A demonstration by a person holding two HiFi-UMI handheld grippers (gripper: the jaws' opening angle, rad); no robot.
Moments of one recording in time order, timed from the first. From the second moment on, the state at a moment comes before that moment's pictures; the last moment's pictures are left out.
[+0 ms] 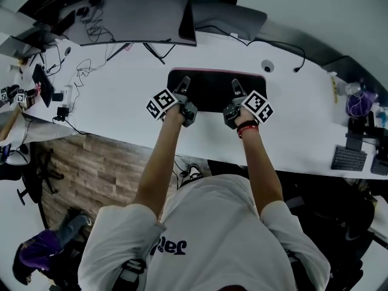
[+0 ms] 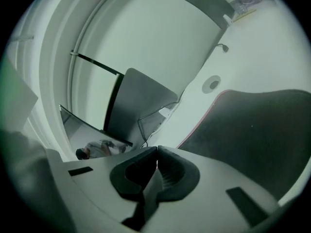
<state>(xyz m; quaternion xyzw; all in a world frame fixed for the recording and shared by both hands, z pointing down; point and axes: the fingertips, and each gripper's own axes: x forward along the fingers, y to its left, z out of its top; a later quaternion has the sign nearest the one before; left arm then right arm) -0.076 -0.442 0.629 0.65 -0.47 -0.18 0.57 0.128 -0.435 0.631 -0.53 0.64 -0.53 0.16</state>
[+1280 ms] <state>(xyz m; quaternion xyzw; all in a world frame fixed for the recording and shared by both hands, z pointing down) -0.099 -0.246 0.522 0.81 -0.48 -0.02 0.33 0.092 -0.229 0.520 -0.59 0.75 -0.29 0.03</state>
